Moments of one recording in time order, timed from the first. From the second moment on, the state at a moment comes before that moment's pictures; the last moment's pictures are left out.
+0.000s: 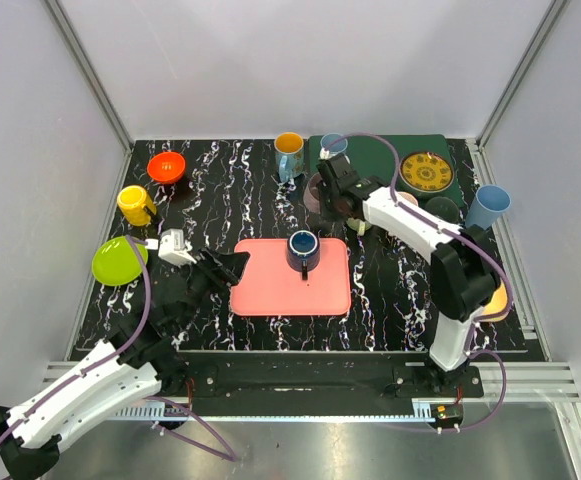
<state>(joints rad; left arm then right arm) -0.83 0.45 0.47 -0.19 -0.42 -0.84 0.59 1.81 1.50 -0.59 0.14 0.41</state>
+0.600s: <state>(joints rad) -0.83 0.50 0.47 -0.23 -0.43 -0.84 0.56 1.97 1.48 -0.56 0.17 0.40</state>
